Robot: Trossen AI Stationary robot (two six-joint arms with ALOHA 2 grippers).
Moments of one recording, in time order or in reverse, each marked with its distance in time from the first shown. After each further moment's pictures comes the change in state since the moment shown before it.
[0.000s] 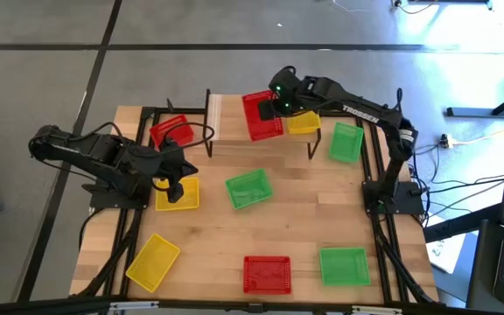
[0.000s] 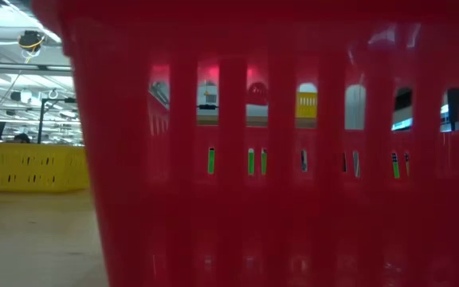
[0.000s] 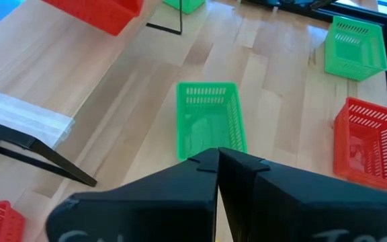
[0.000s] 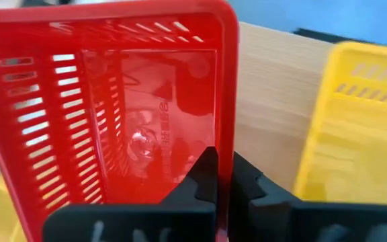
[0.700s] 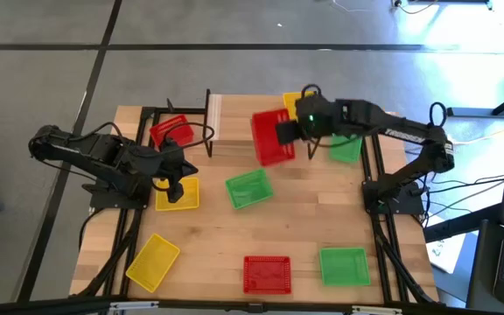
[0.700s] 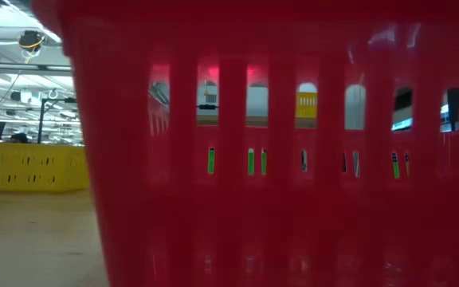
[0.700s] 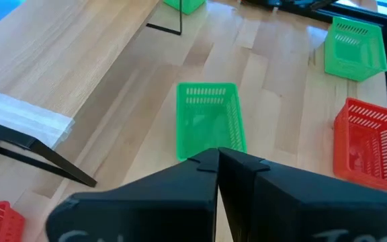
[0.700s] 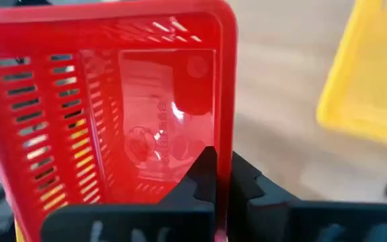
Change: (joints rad) left arm 0.000 0.000 0.000 0.002 -0.001 -0.001; right arm 0.247 -0.327 -0.188 0.036 0.026 0.170
